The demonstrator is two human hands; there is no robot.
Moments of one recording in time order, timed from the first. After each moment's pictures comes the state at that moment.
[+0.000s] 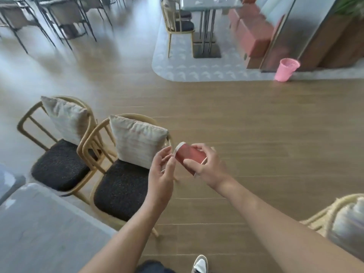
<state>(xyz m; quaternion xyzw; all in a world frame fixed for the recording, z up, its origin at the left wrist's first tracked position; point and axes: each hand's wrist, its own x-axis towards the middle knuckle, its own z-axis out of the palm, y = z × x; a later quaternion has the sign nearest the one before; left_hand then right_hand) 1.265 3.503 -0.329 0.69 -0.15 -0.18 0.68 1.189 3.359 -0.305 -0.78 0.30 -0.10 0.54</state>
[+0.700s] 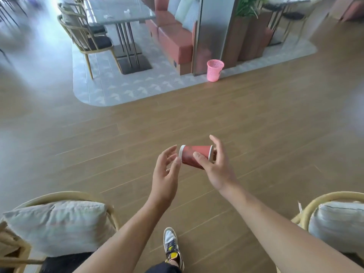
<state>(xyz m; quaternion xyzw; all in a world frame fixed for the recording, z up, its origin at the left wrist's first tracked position) 1.358 3.176 -0.340 0.64 -0.32 -0.32 0.62 1.222 3.080 -0.323 -0.64 0.47 -0.31 0.52</state>
